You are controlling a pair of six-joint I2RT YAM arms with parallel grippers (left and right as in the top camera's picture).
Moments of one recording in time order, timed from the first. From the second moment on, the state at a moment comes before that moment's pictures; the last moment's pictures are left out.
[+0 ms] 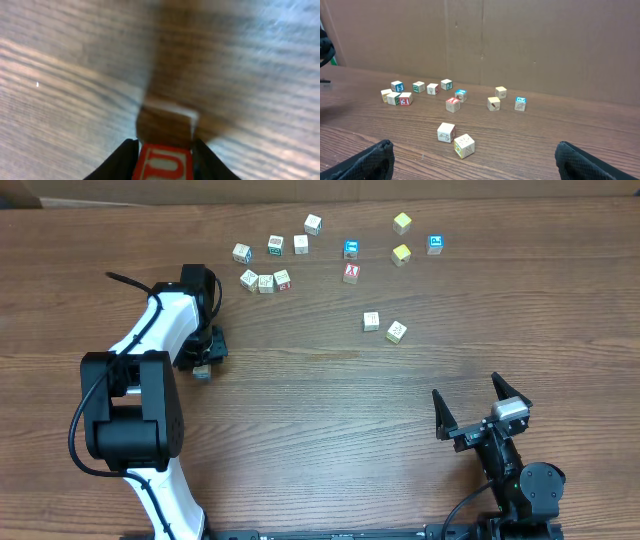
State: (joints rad) left arm -0.02 2.05 1.39 -0.92 -0.21 -0.33; right arm 0.01 0.01 0.02 -0.01 -0.27 -0.03
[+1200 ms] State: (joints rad) left arm -0.02 2.04 1.39 -0.84 -0.13 -0.19; right arm 0.01 0.01 0.02 -0.01 -0.27 -0.03
